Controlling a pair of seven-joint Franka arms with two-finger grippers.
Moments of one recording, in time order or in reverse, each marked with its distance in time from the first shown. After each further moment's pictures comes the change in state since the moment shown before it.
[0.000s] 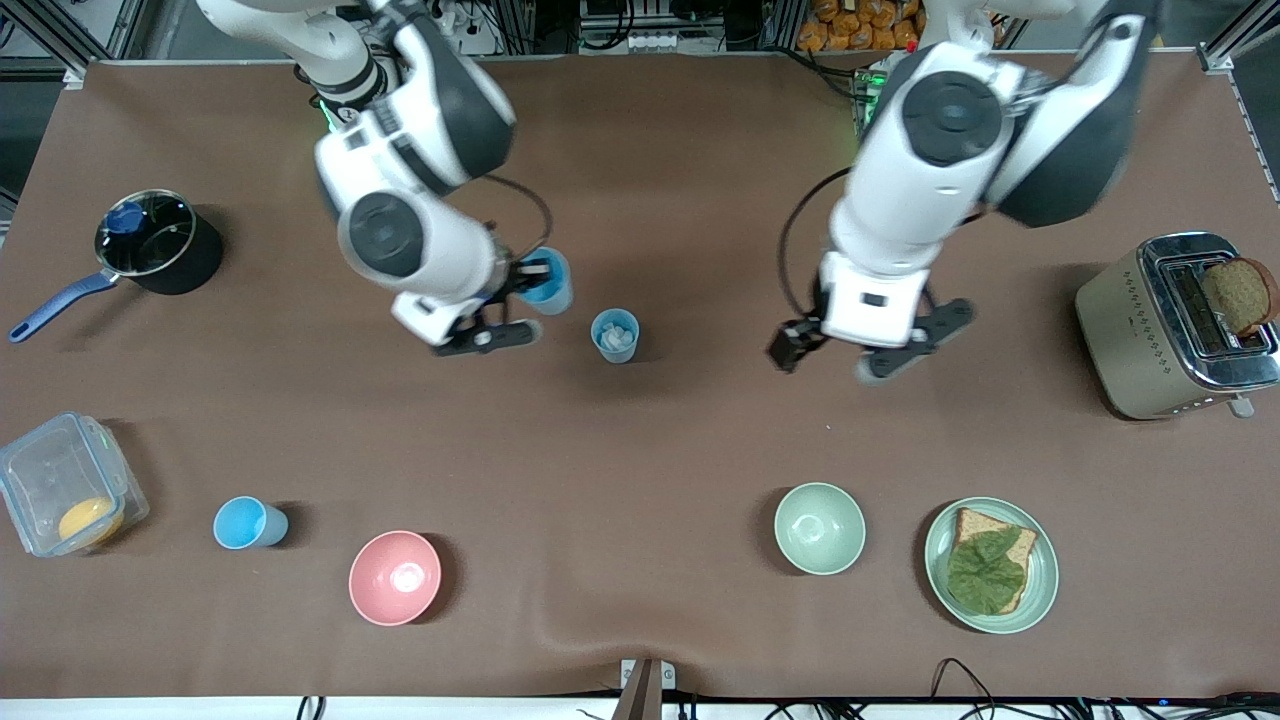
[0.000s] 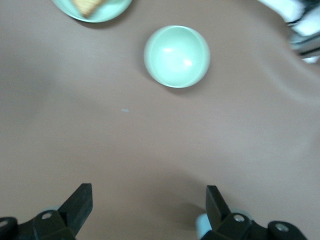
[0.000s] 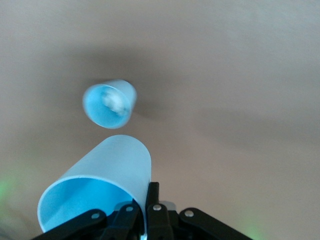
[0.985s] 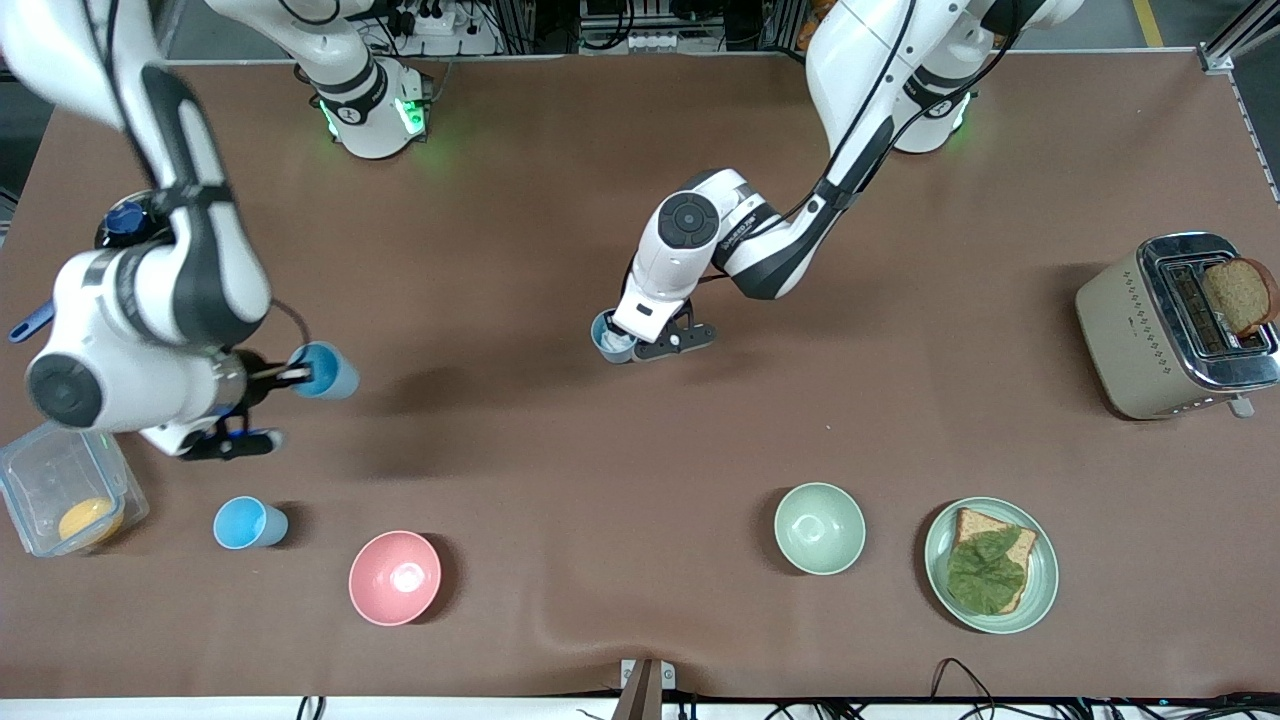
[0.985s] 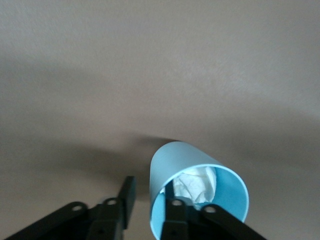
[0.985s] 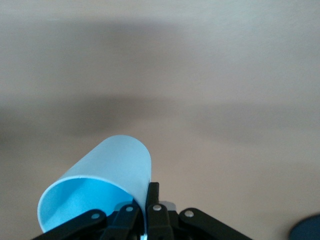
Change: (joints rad) left arm -0.286 0.370 -0.074 -0.228 -0.053 0.675 -0.089; right arm -0.455 0.046 -0.010 -0.034 -0.201 -0.086 -0.354
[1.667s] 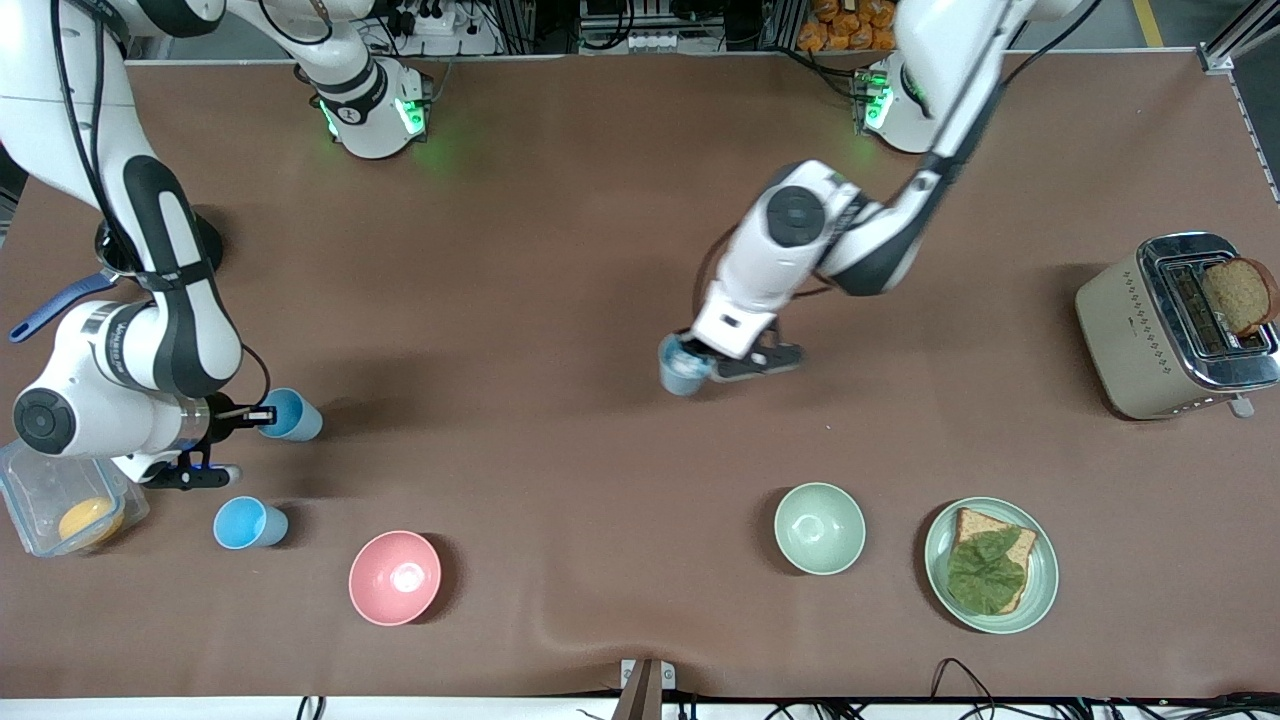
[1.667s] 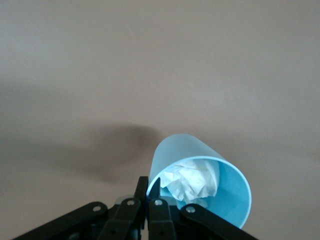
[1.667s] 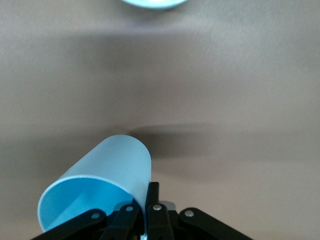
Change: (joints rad) left arm 0.134 -0.138 -0.029 -0.128 0.000 0.035 0.119; right arm -0.223 0.205 -0.018 -0.015 -0.026 0.281 -0.192
